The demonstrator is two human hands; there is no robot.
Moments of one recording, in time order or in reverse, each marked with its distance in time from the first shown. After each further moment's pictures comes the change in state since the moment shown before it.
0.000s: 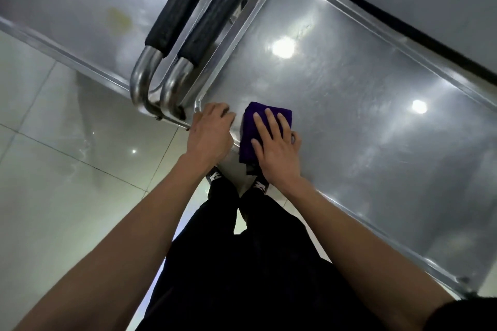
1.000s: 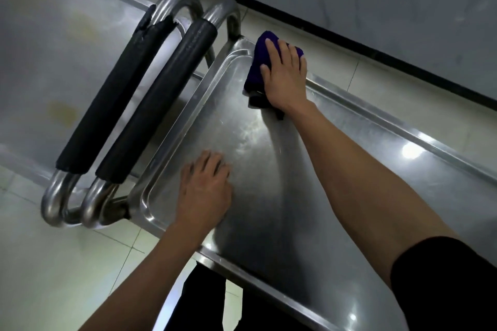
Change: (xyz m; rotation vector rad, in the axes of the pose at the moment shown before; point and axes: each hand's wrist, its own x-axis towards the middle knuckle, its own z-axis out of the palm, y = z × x) left_hand 0.101 0.075 -0.003 0.025 0.025 -0.021; right_hand 0.322 0.134 -0.116 0.136 0.226 0.049
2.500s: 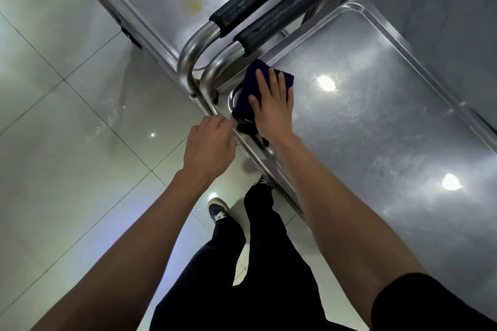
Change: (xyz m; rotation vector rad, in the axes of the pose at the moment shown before) left_hand -0.175 -0.075 0.007 -0.188 0.201 -0.353; right_hand -0.239 -0.164 0.091 0.087 -0.176 -0.314
